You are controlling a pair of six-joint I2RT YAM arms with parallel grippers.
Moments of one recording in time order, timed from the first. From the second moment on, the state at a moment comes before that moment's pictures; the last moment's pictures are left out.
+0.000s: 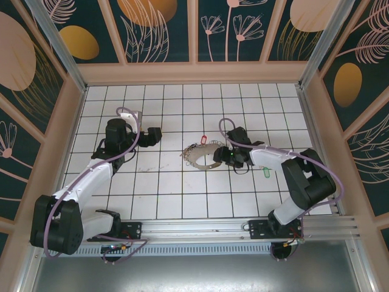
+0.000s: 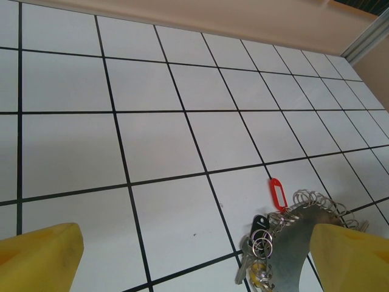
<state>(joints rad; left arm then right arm) -0.23 1.20 0.66 0.06 0.29 -0.31 0.52 1.57 0.76 -0.25 -0.18 0.67</state>
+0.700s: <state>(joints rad) -0.23 1.21 0.66 0.06 0.28 -0.30 0.35 1.58 0.85 -0.26 -0.20 0.58</state>
